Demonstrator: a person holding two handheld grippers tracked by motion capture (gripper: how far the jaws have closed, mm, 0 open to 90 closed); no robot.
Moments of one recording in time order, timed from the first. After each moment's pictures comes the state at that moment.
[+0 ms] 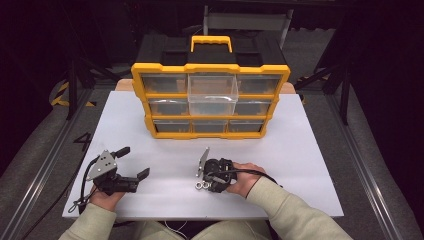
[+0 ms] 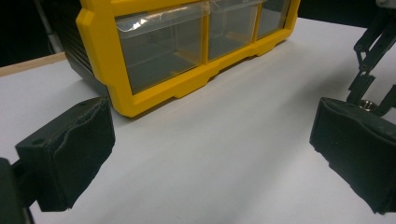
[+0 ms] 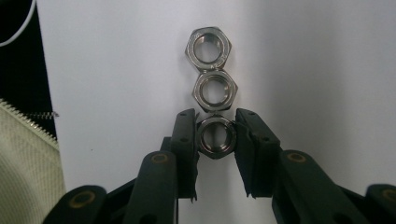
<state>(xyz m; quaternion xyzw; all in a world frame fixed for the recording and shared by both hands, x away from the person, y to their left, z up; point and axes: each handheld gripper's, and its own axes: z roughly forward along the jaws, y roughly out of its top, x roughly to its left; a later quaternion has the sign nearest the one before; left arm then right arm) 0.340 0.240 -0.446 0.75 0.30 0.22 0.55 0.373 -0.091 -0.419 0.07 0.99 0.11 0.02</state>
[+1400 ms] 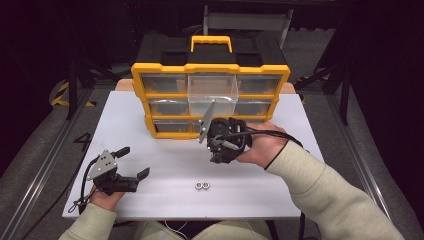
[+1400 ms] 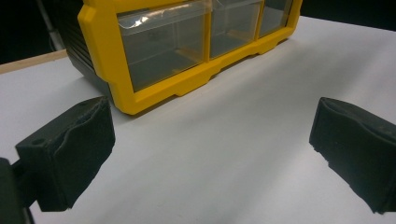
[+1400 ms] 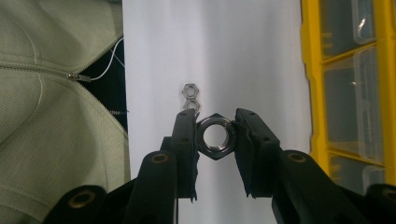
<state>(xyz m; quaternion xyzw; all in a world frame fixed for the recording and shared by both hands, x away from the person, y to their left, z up) 0.341 0.239 -0.447 0.75 0.31 0.22 0.54 0.362 -0.091 -0.242 0.03 0.99 0.14 0.06</state>
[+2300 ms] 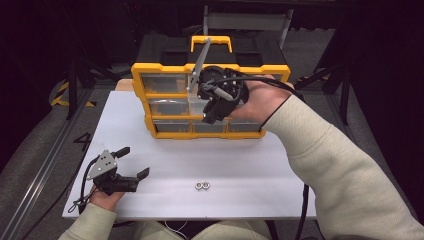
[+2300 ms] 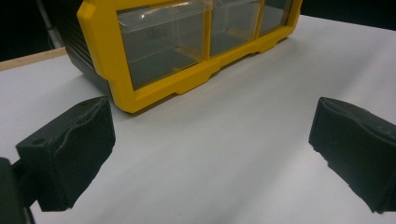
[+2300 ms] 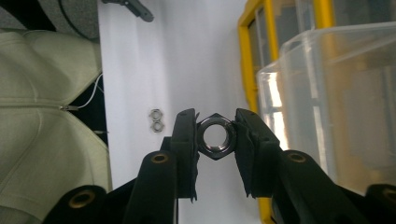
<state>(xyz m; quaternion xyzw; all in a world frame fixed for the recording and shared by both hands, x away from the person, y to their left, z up) 0.341 0.240 -0.447 0.75 0.31 0.22 0.54 0.402 -0.072 -0.150 0.05 0.98 0.15 0.09</state>
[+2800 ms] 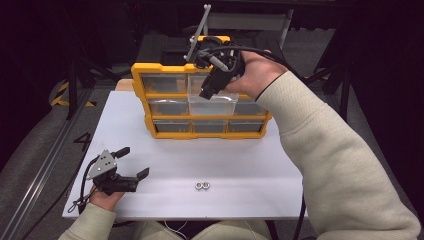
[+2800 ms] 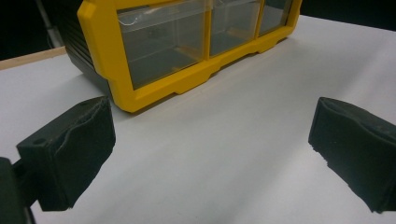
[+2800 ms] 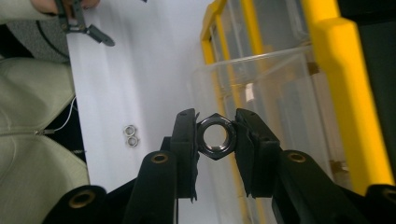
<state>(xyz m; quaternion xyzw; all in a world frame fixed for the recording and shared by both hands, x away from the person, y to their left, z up) 0.341 0.240 -0.447 0.75 0.31 0.22 0.55 0.440 -0.069 -0.124 0.09 0.98 0.17 0.10</state>
